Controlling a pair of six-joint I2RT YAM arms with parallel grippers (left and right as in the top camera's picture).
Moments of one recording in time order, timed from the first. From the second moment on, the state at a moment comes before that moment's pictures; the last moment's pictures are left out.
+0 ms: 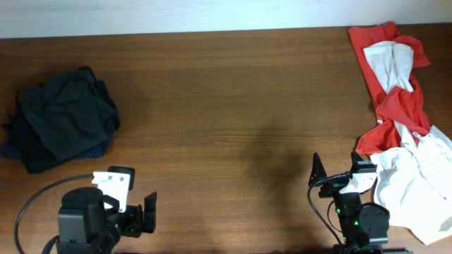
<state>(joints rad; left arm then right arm) -0.08 0.56 0.95 -1.22 0.06 0.03 0.00 0.01 0.01 -0.07 -0.05 0.11</state>
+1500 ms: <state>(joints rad) -0.08 0.01 0.03 0.04 -0.02 0.03 0.00 0.01 0.01 -0.07 -0.05 0.11</state>
